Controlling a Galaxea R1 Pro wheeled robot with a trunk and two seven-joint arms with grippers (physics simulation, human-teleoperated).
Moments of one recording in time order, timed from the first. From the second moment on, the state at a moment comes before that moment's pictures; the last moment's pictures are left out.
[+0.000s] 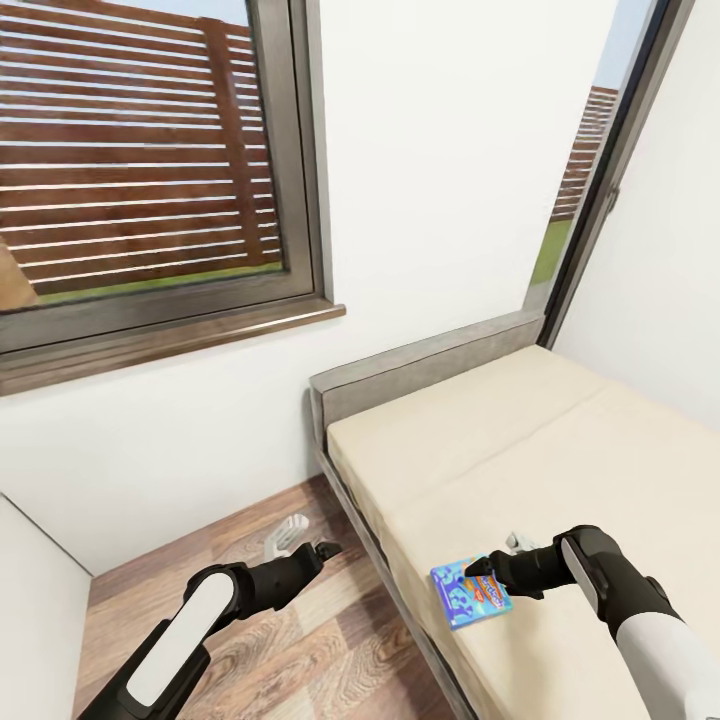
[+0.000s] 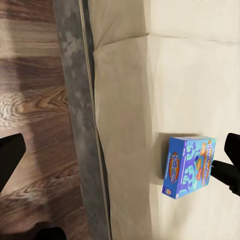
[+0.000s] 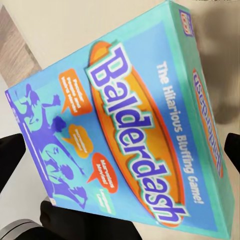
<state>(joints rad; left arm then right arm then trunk) -0.34 0.12 -0.42 -1.38 1.41 0.56 0.51 -0.67 -0.22 -0.11 -0.64 0.02 1.03 0.73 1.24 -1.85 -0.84</state>
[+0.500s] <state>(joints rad) -0.34 0.12 -0.42 -1.38 1.41 0.57 0.51 -0.67 -0.22 -0.12 -0.64 0.02 1.03 0.73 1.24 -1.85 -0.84</state>
